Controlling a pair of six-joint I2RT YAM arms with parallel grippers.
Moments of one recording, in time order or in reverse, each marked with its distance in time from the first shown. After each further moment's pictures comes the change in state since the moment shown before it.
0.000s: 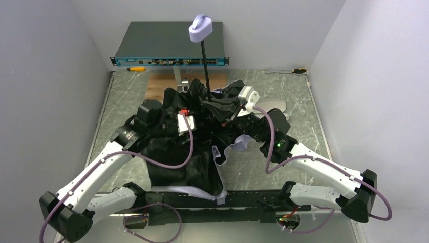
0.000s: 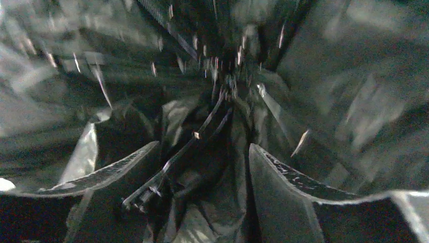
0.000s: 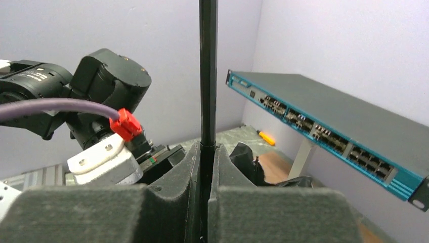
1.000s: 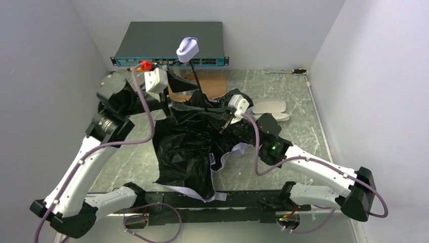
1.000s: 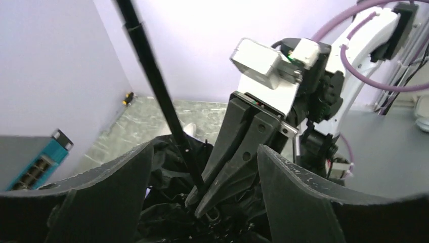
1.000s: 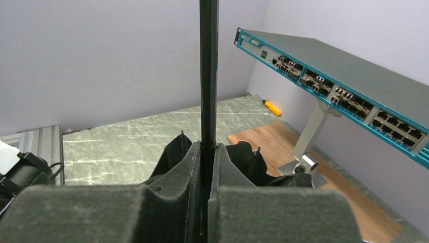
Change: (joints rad) left arm 0.063 0.013 0.406 0.237 0.230 -0.566; right arm 0.006 0.002 -0.112 -0.025 -0.027 -0.040
